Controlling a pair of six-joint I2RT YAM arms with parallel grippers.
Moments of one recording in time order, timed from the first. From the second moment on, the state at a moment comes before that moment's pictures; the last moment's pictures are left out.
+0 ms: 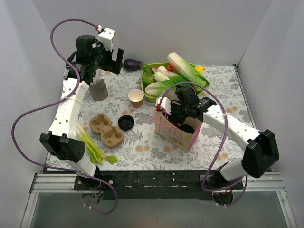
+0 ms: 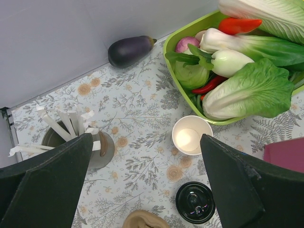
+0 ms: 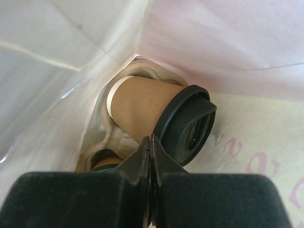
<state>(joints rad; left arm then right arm) -0.21 1.62 1.96 -0.74 0.15 0.18 0.67 1.44 1.18 -0.68 -0.36 -0.68</state>
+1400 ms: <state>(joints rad) -0.24 1.63 1.97 -0.80 0.57 0.16 0.67 1.32 1.37 -0.80 -0.33 -0.63</state>
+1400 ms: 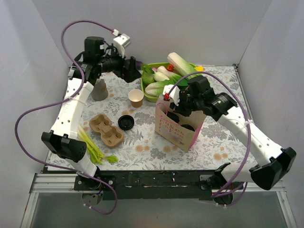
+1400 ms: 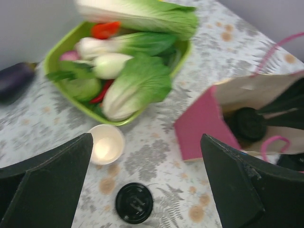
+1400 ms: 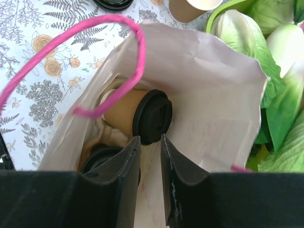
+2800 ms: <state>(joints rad) -0.64 1.75 1.76 -0.68 0.88 0.30 0.70 1.09 1.14 -0.76 -0.33 -0.64</state>
